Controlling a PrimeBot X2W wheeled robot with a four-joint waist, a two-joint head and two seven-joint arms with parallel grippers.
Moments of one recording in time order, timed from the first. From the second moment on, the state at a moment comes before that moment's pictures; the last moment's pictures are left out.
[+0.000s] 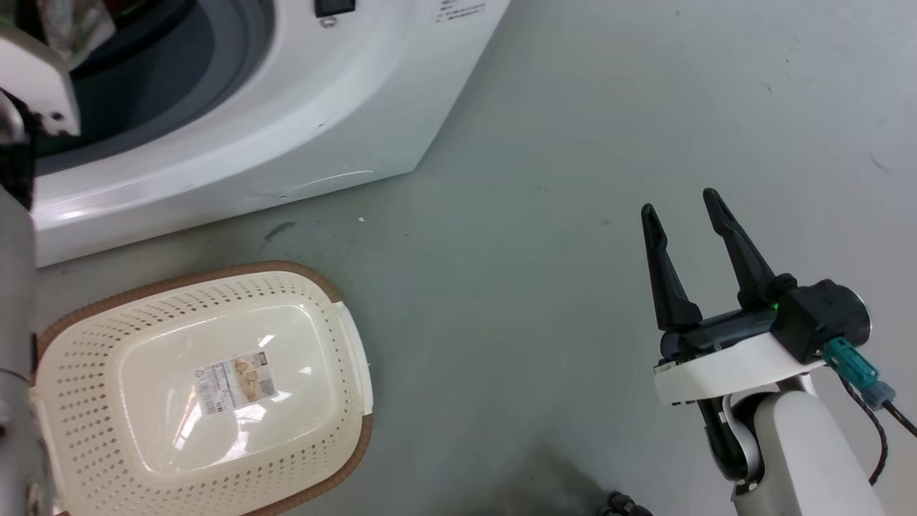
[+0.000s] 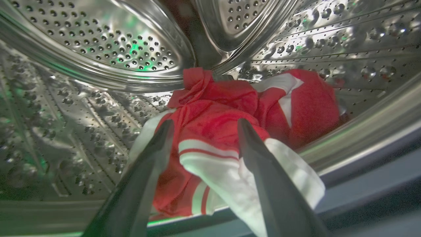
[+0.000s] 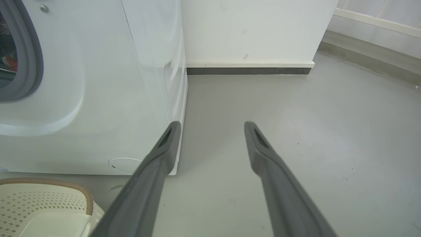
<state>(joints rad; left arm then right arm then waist) -1.12 0.44 -0.04 0.98 0.01 -0.04 -0.18 -0.27 -0.05 0.14 0.11 0.13 0.13 -0.26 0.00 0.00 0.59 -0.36</state>
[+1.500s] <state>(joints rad) -1.42 0.57 -0.15 1.08 -0.05 -0.08 0.25 -0.33 -0.05 0.24 0.11 0.20 0.13 -0.26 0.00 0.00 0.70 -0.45</state>
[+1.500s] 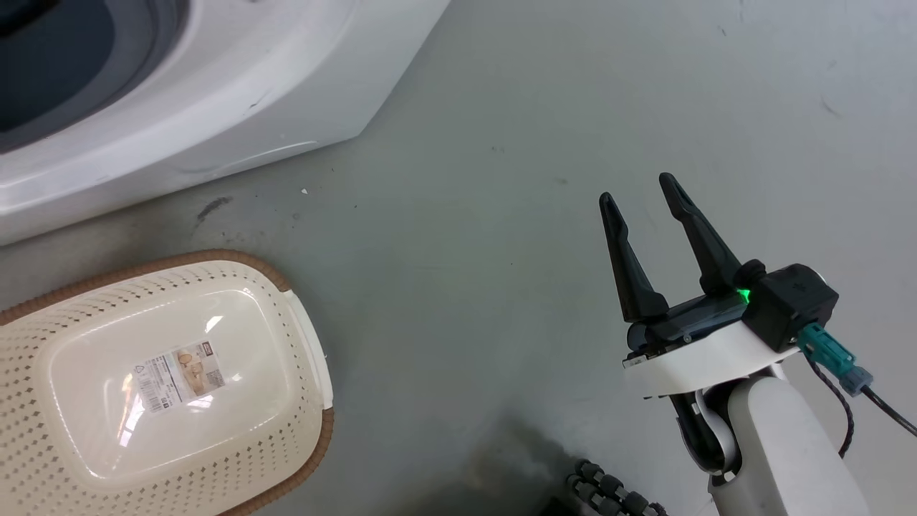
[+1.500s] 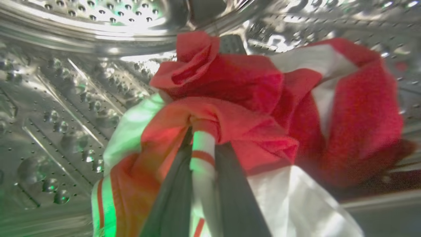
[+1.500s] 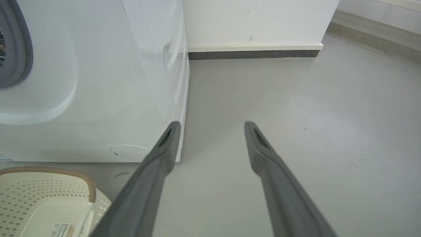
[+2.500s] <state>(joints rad) -0.79 0.36 -0.03 0.73 -0.20 0.02 -0.26 -0.19 -0.05 0.16 0.18 0.09 0.13 -0.26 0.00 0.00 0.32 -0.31</state>
